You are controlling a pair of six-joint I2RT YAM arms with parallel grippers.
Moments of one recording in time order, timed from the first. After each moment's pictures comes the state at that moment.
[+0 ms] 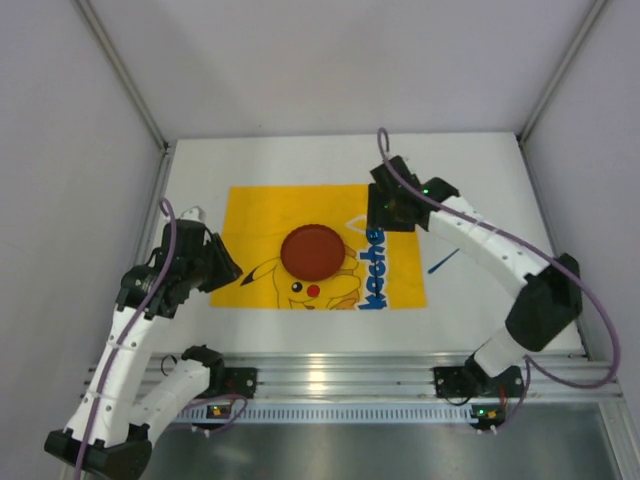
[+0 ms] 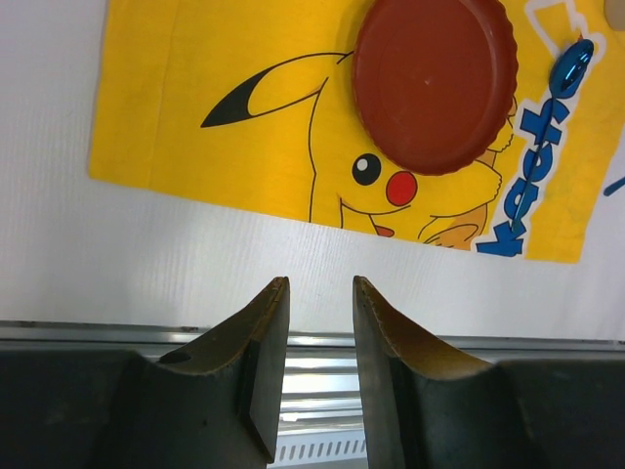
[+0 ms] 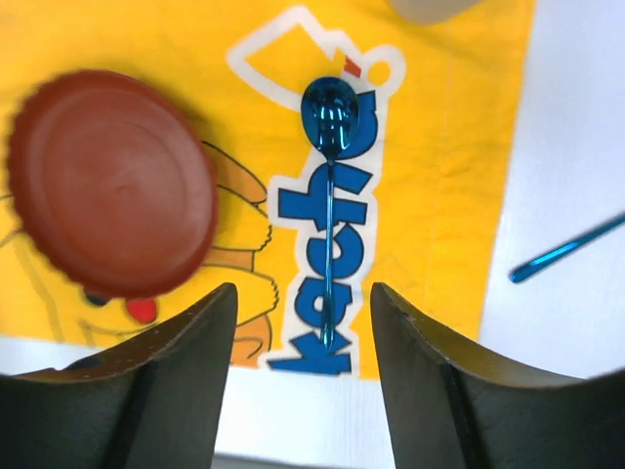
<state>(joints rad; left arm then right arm) -0.28 0.80 1.04 -1.08 -0.02 -0.64 0.65 1.66 1.43 -0.82 0.25 0.58</state>
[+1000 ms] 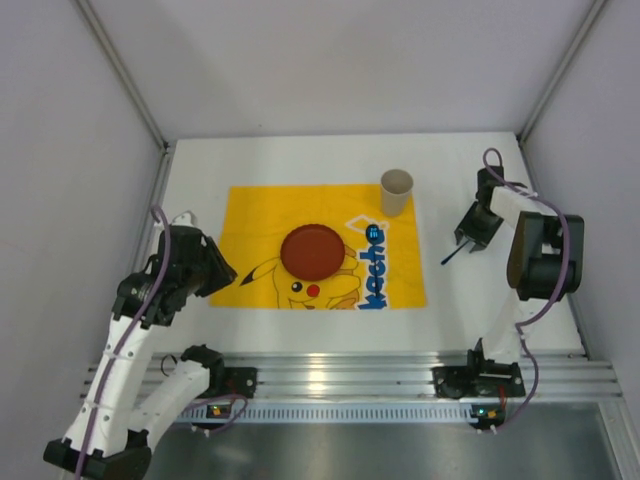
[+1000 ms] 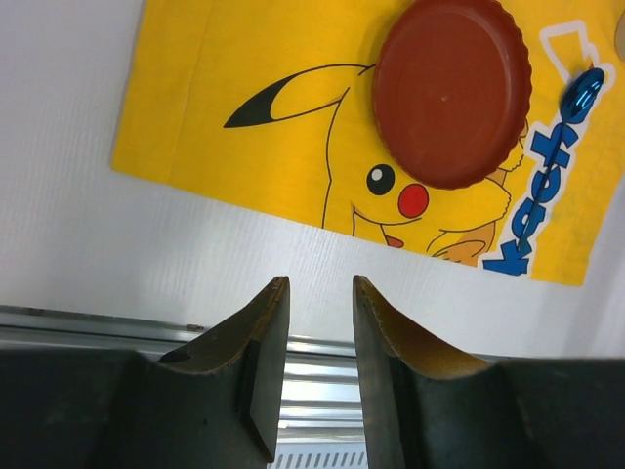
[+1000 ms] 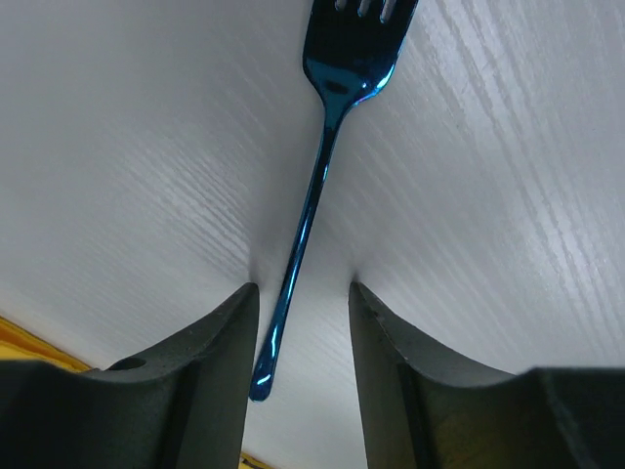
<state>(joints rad) -0.28 0.77 1.02 -1.09 -0.08 -0.68 -0.10 1.86 1.23 -0.71 0.09 0.54</state>
